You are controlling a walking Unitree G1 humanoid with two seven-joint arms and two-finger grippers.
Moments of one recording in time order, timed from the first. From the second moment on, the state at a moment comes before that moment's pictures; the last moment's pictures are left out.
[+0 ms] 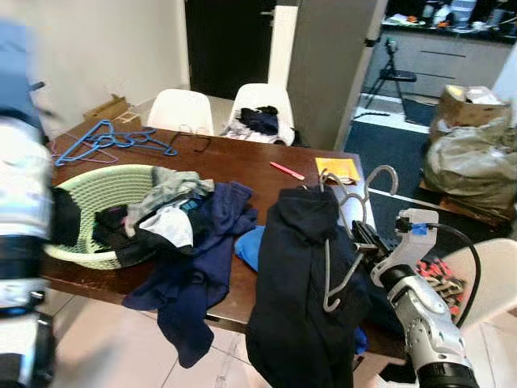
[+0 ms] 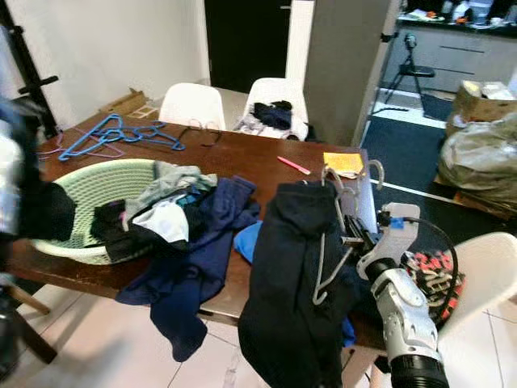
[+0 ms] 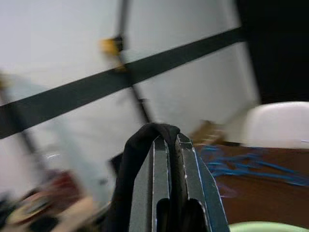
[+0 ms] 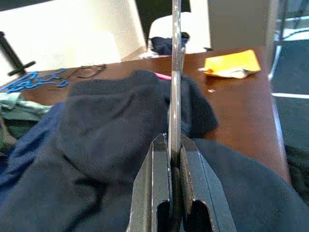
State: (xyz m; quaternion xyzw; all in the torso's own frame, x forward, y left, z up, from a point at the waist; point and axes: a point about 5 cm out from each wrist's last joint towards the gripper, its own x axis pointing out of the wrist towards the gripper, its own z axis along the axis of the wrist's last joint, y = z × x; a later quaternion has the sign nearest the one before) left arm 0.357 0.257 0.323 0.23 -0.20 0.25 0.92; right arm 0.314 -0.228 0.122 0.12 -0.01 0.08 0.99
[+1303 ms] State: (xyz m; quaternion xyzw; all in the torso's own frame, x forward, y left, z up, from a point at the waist) left arm 0.363 0.153 0.261 0.43 -0.19 -0.05 0.88; right arm 0.312 -0.229 0.122 0.11 -0.01 0.07 0.99
